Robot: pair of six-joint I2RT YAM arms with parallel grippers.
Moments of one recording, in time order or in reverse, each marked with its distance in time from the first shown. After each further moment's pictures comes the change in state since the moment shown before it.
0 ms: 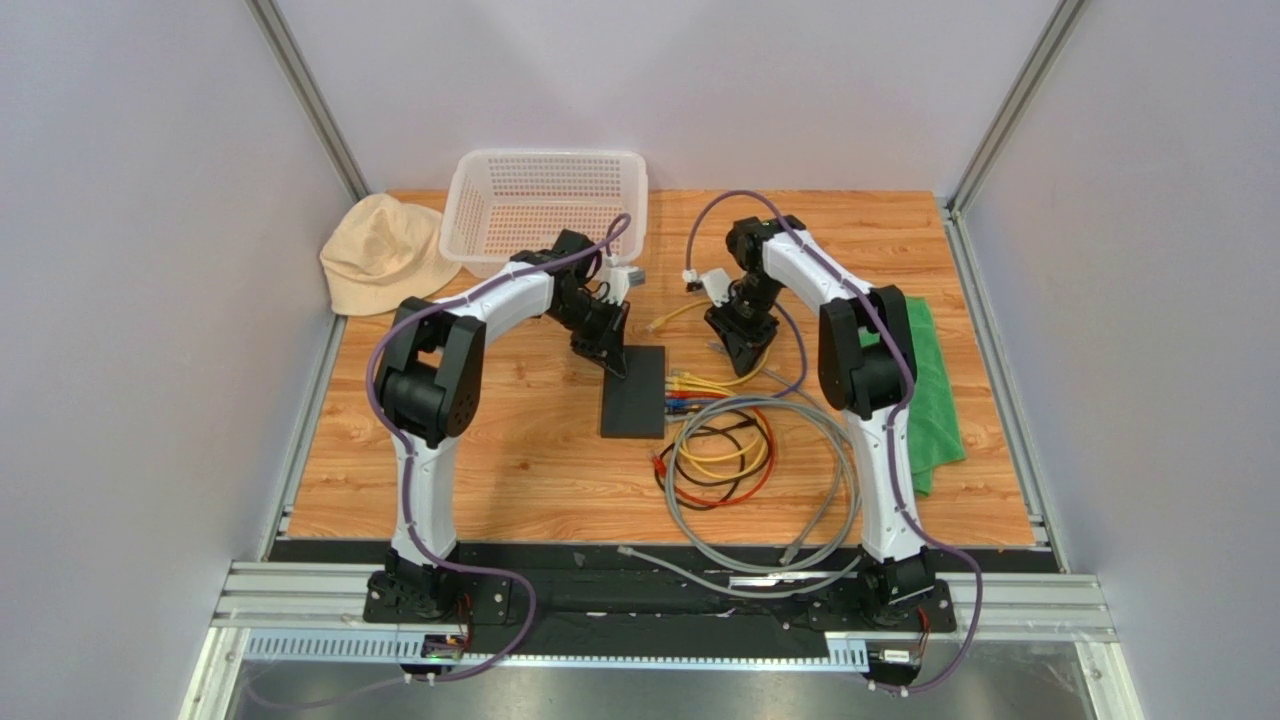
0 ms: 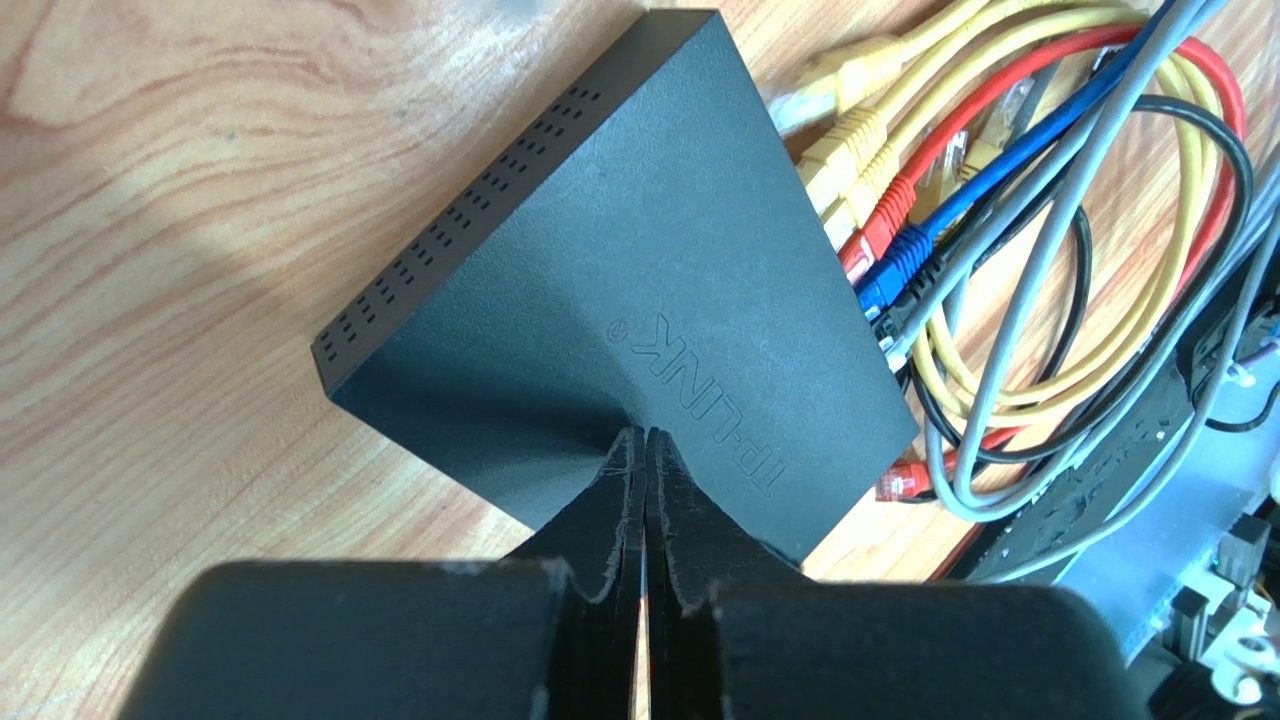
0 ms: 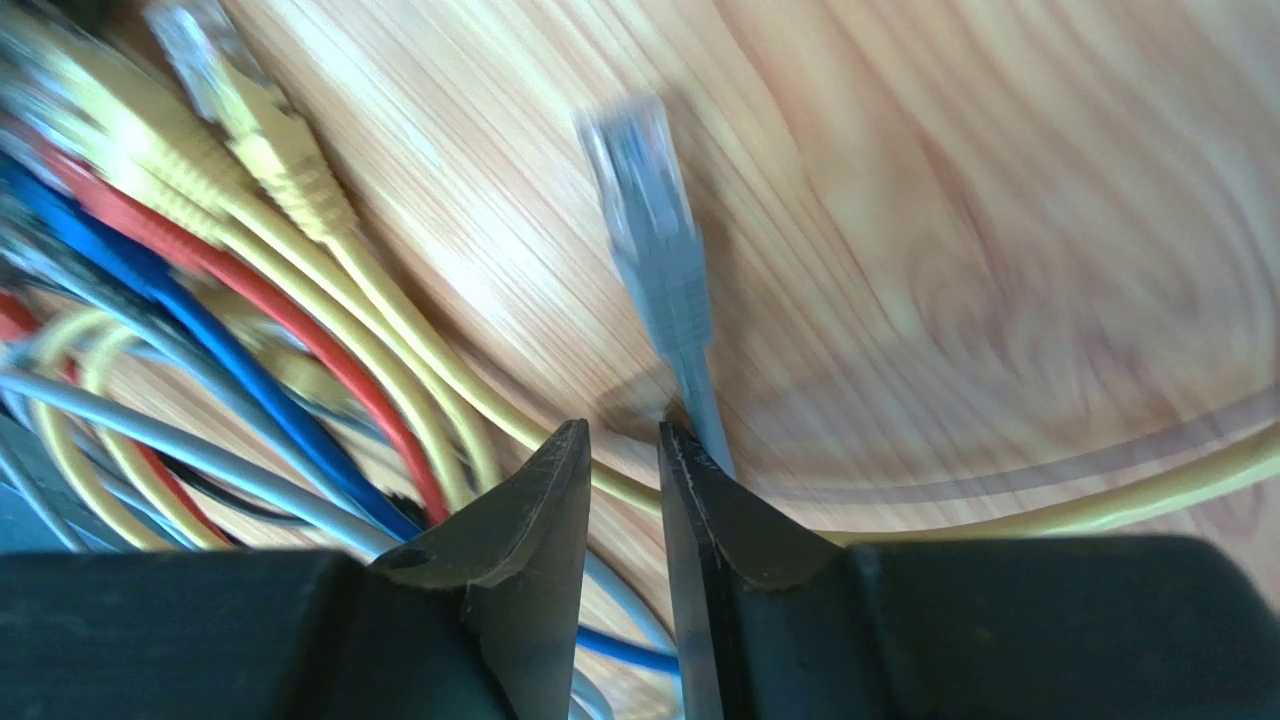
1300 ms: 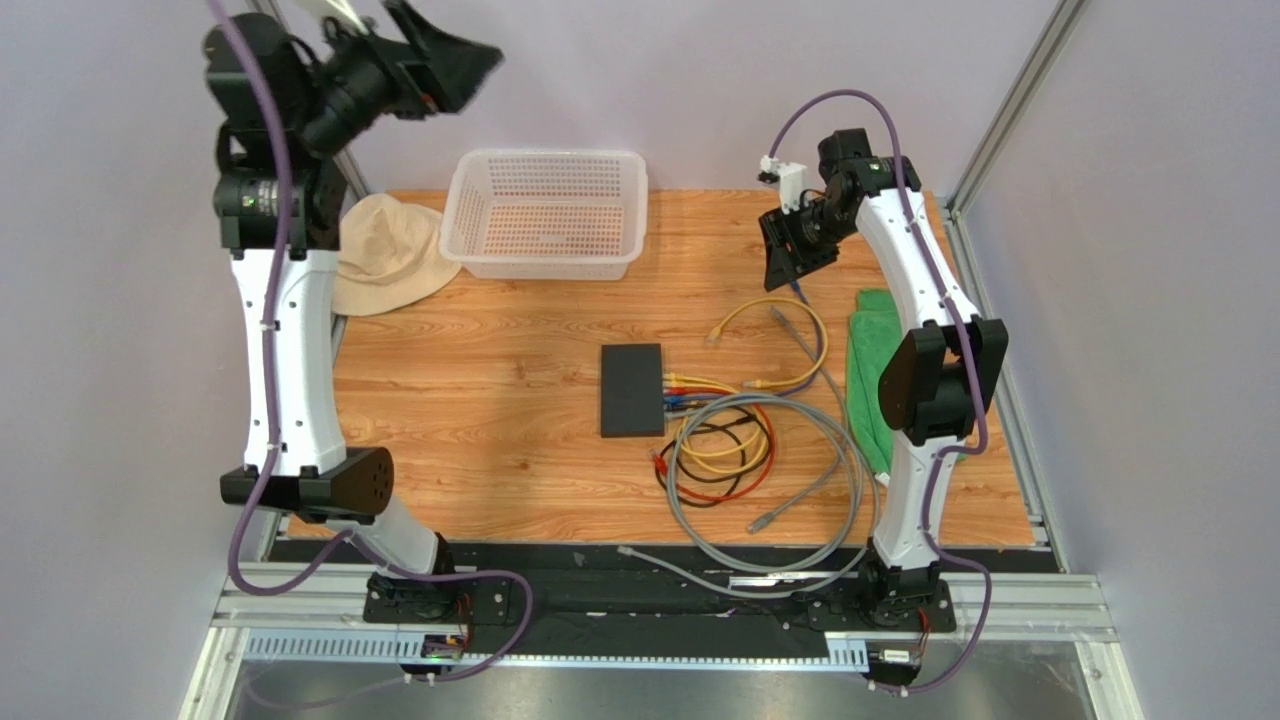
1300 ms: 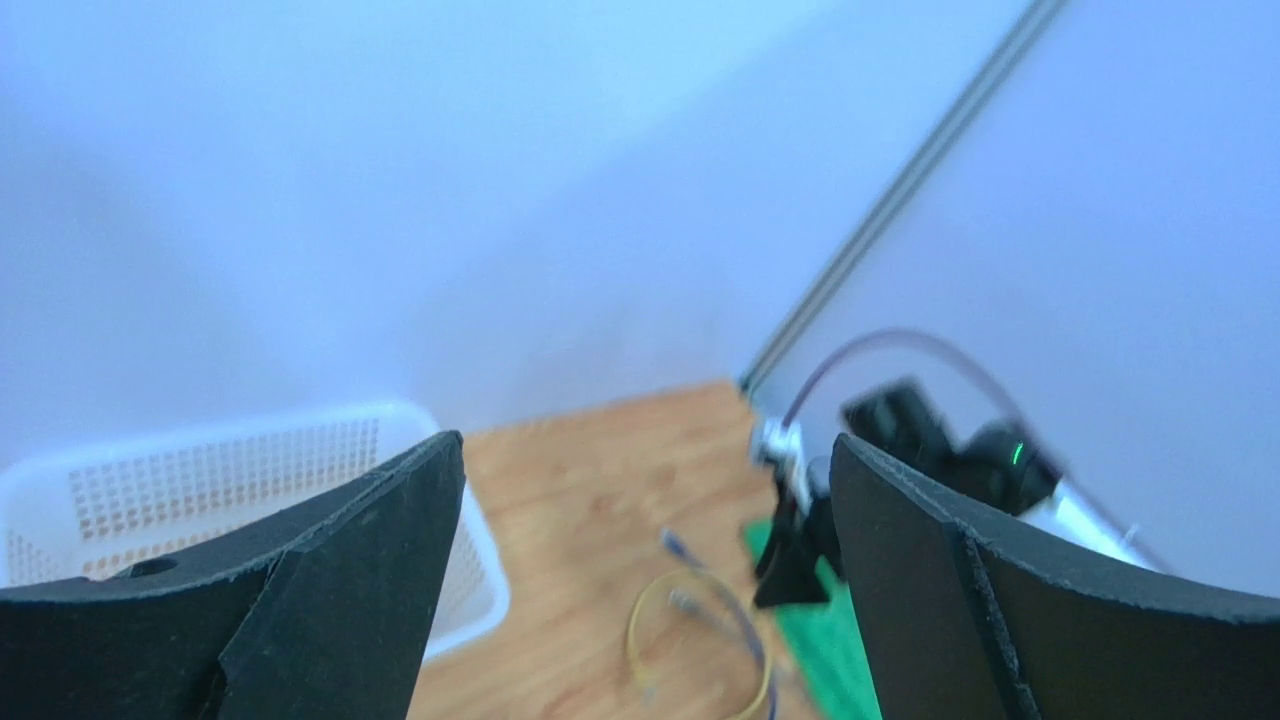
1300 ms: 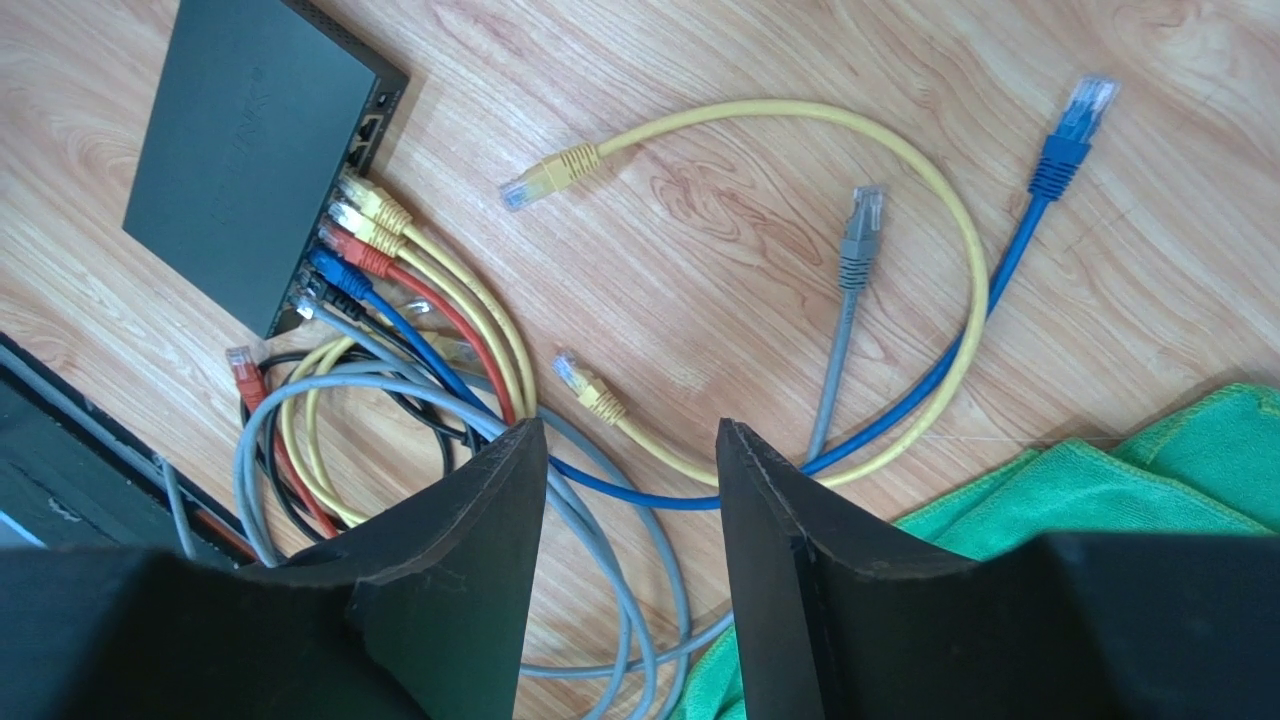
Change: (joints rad) left arm 0.363 -0.470 0.751 0.135 -0.054 -0.502; right arm -0.178 -0.311 0.102 0.043 -0.114 0.148
